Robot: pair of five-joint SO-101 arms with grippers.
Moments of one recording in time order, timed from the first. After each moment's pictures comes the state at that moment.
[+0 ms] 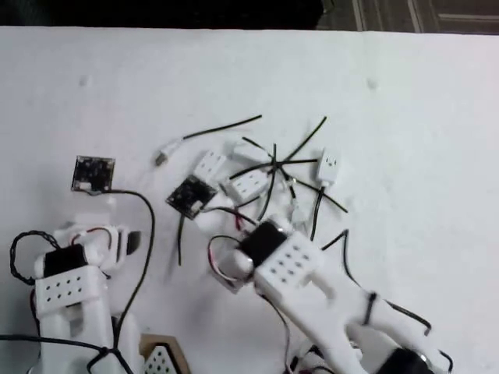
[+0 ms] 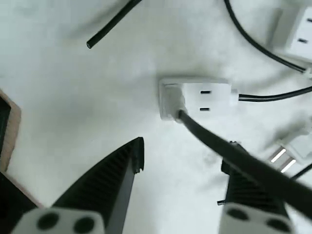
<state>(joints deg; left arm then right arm) -22.3 -54.4 73.6 53.8 -20.4 -48.9 -33.0 42.9 73.5 7.4</state>
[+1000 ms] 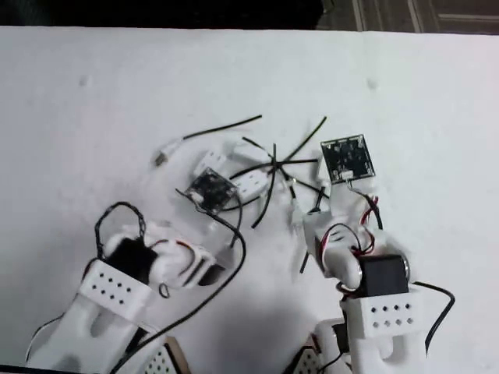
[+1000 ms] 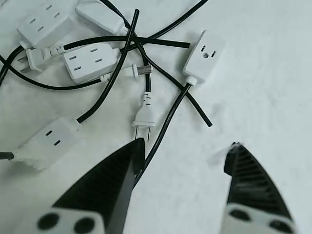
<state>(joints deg) 22.8 -54.4 63.6 69.2 -10.1 -9.8 -63.3 51.6 72.8 7.3</state>
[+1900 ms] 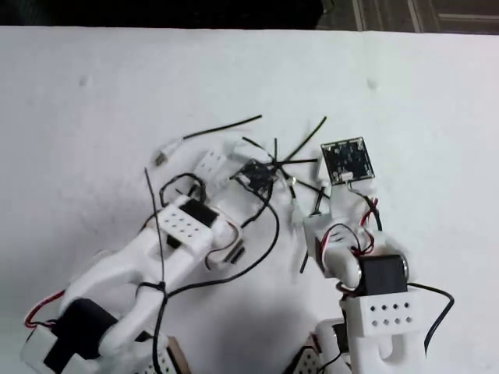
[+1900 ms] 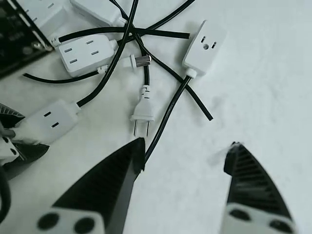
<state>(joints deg) 27.9 -13.0 50.1 52.4 -6.0 -9.7 -63.5 53.2 72.8 7.3</state>
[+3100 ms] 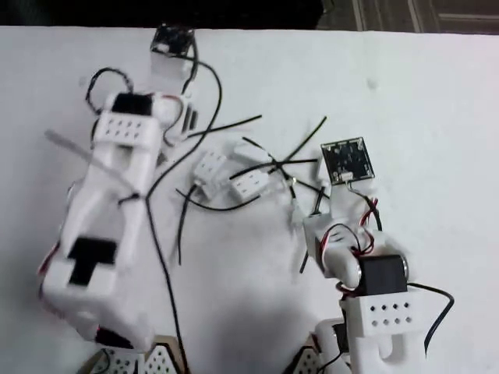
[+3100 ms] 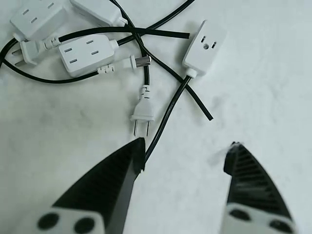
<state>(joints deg) 1.9 17.4 -9.3 59.7 -6.8 -9.7 -63.5 53.2 72.8 7.3</state>
